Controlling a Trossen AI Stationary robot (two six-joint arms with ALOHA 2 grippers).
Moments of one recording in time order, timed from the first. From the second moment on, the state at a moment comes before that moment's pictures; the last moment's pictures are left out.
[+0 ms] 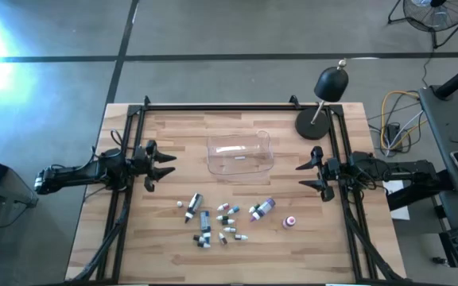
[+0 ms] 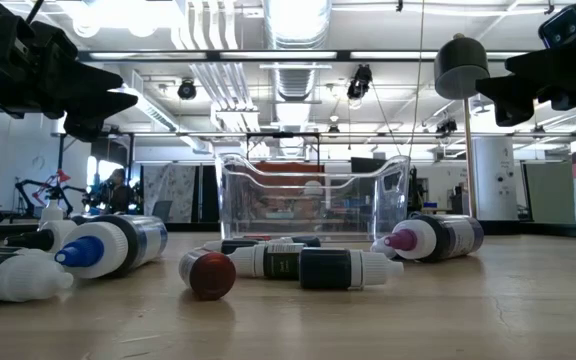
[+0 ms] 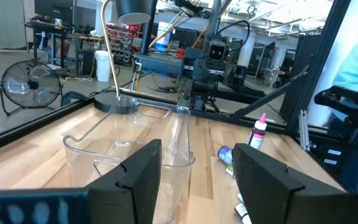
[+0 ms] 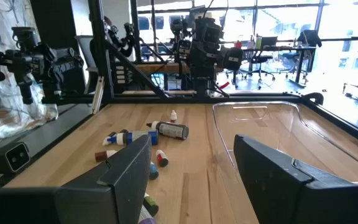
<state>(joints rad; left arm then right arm) 0.11 0.01 0.01 0.02 0.00 -0.19 0.04 0.01 0.01 0.02 -0.08 0.07</state>
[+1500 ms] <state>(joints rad) 0.11 0.01 0.01 0.02 0.00 -0.19 0.04 0.20 0.01 0.31 0.25 1.42</state>
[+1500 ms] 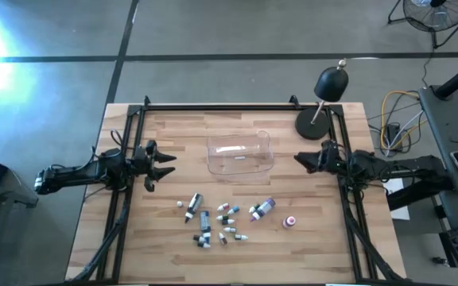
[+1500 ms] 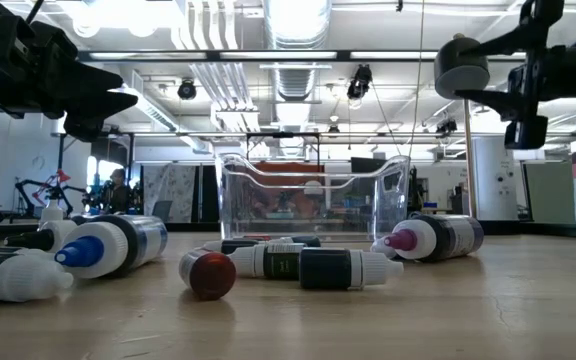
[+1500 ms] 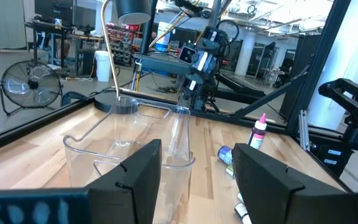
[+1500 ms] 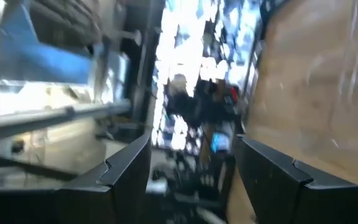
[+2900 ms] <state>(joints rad) 0.11 0.01 0.01 0.02 0.00 -0.19 0.49 1.26 0.93 -0.76 0.01 1.30</state>
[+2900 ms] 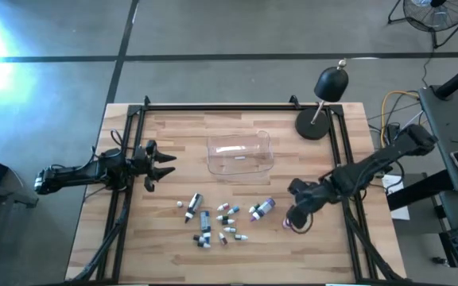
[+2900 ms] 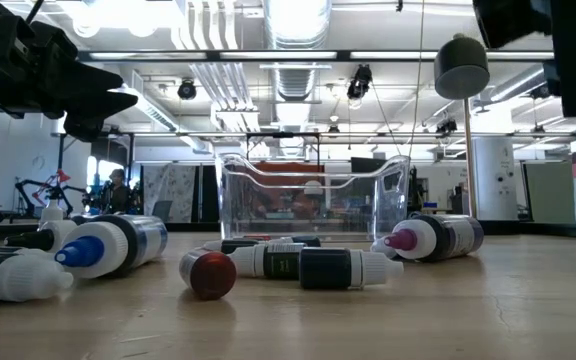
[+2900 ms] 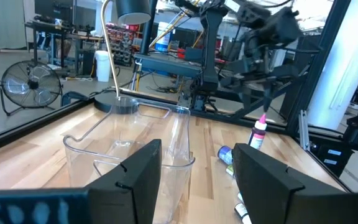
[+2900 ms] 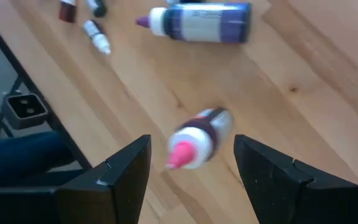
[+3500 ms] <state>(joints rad) 0.11 0.01 0.01 0.02 0.00 -0.19 0.68 1.58 1.36 -1.31 0.28 1.25</state>
